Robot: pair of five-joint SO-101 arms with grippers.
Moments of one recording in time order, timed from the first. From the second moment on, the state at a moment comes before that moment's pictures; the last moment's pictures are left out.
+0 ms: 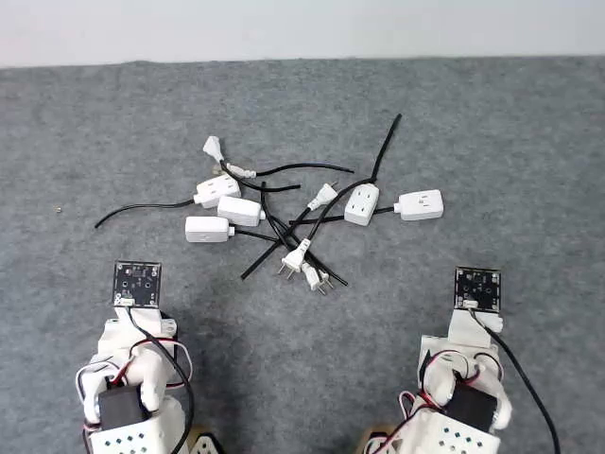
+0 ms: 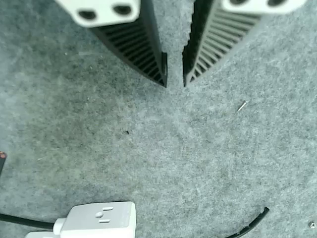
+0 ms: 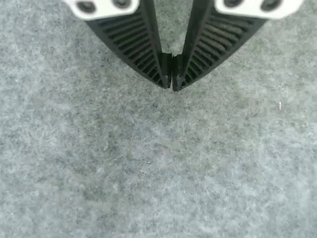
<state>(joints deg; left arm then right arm) -17.3 -103.3 96.9 72.2 -9.1 20.4 -103.1 95.2 75.4 14.3</state>
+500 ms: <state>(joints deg) -17.3 -103.3 96.9 72.2 -9.1 14.2 -103.1 95.2 75.4 14.3</state>
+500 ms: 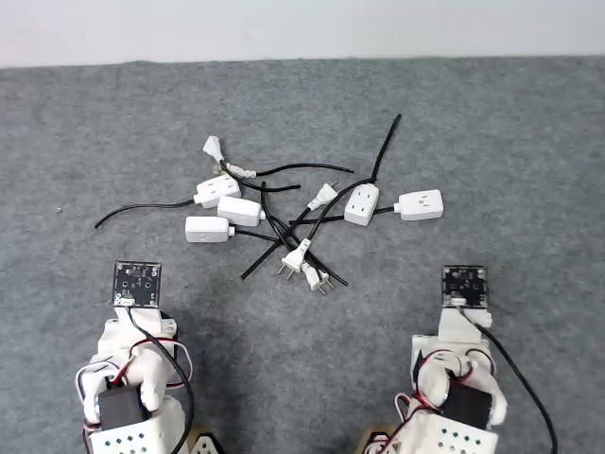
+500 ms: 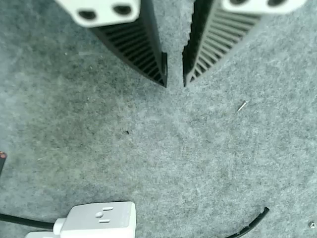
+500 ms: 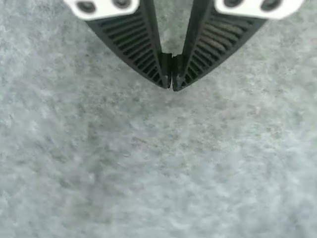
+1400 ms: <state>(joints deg) -17.3 -95.0 75.2 63.6 -5.9 14.3 -93.6 64.4 68.4 11.6</state>
